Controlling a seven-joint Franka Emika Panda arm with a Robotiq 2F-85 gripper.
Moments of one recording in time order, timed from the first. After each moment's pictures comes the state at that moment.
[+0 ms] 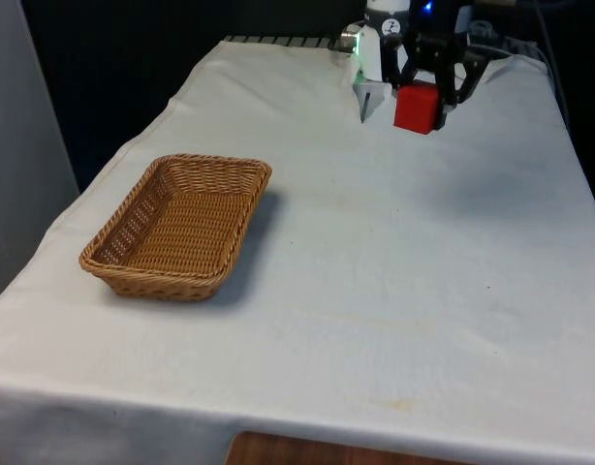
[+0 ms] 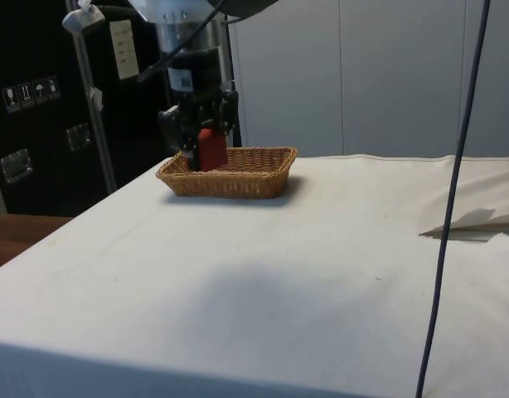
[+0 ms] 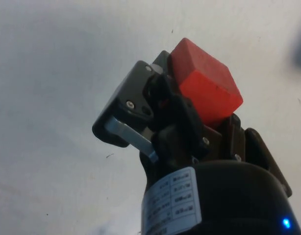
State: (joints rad) arm 0.21 0.16 -0.07 -2.17 -0.14 2.38 0.67
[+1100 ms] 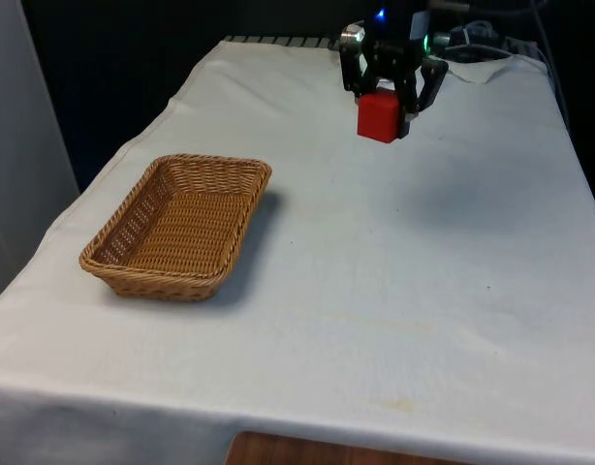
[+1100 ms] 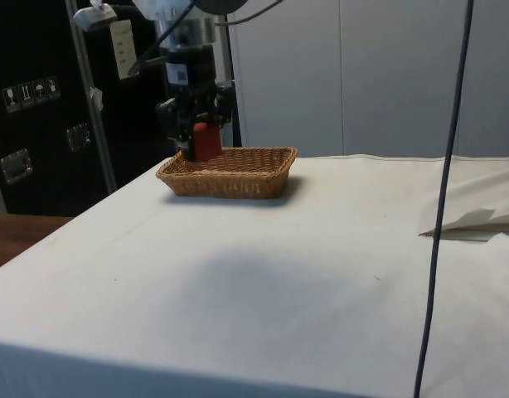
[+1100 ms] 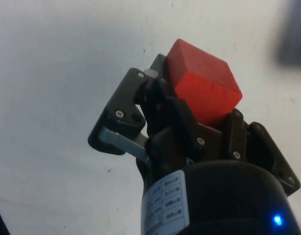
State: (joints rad) arm 0.20 0.23 -0.16 -2.08 -0.06 2.35 0.55
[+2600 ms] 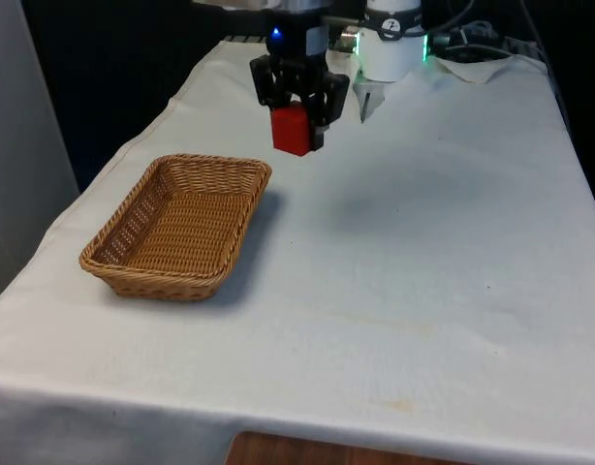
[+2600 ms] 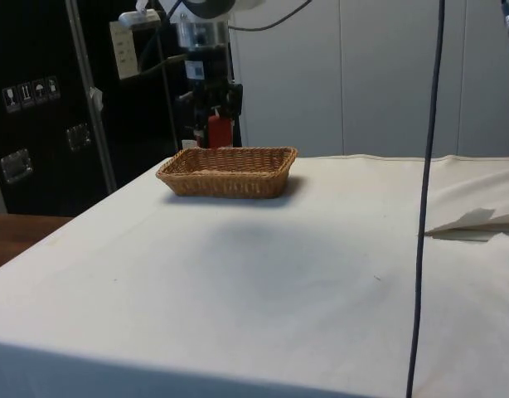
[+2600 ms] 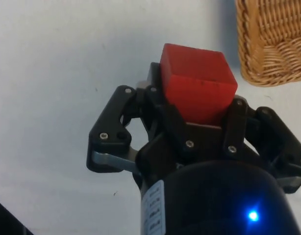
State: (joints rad) arm 0.17 0.34 -0.34 -1.97 0.12 2.32 0.25
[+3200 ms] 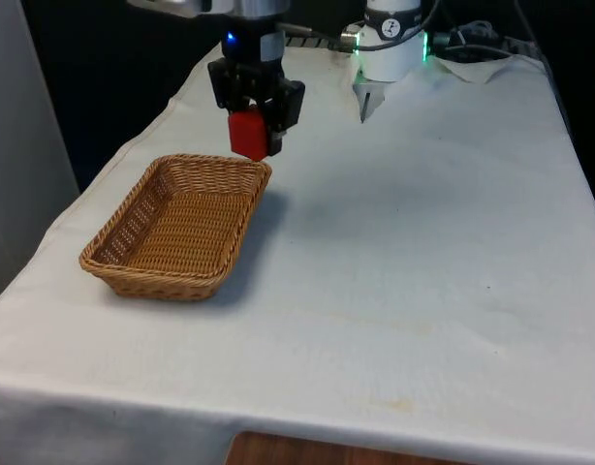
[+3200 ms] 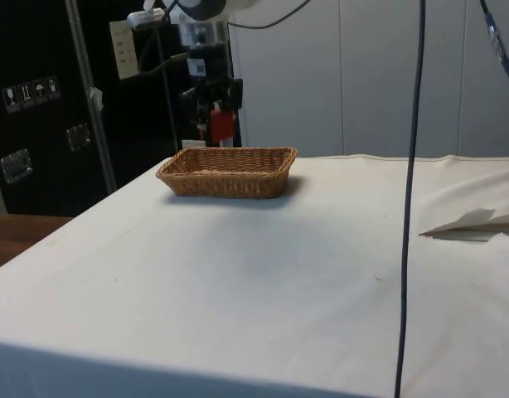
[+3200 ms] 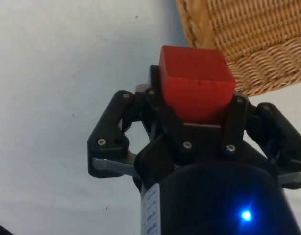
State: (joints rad) arm 0.16 0.43 -0.42 -1.85 0.14 2.27 0.17
